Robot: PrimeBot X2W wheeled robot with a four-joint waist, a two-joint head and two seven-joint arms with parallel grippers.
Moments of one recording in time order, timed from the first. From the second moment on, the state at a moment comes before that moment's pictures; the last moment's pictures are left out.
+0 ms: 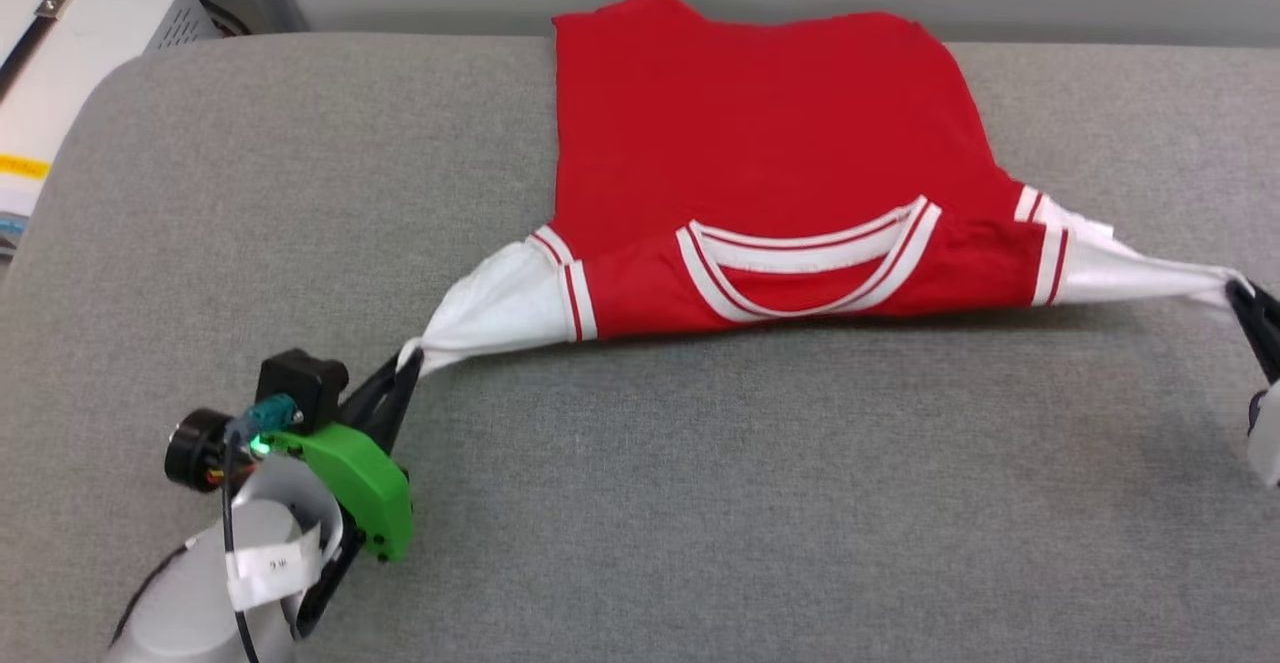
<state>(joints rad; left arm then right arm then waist) -0.48 0.48 -0.67 0.59 -0.64 -0.09 -0.25 -0.47 -0.72 0.45 0.54 0.68 0.13 -0.09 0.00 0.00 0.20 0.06</state>
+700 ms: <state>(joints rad) -0.14 0.59 -0.74 0.36 -0.68 -0.02 -0.17 0.00 -0.76 0.34 0.32 0.74 0.13 0.04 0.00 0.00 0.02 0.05</state>
